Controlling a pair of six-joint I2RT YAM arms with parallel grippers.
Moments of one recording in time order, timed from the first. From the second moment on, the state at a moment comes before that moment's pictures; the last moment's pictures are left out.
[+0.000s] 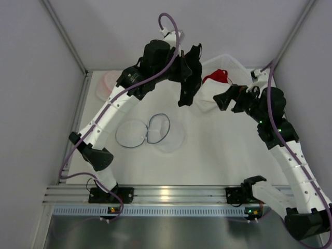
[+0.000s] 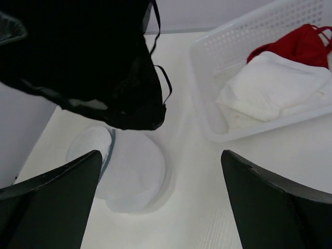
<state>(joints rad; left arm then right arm) -0.73 1.77 2.17 -0.73 -0.04 -0.41 0.25 0.92 1.04 -0.33 -0.26 0.36</state>
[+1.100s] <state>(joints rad) -0.60 1.73 2.25 -0.91 0.37 -0.07 0.35 1.00 0.82 0.11 -0.58 0.22</state>
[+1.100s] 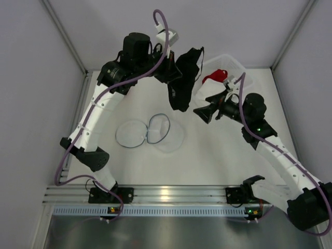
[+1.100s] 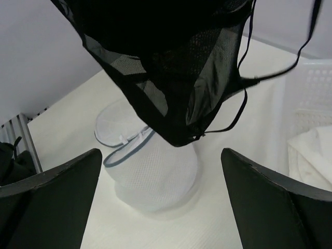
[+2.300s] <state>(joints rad) -0.45 1.32 1.83 -0.93 -0.02 -0.36 0.72 1.12 0.86 0.10 -0.02 0.49</state>
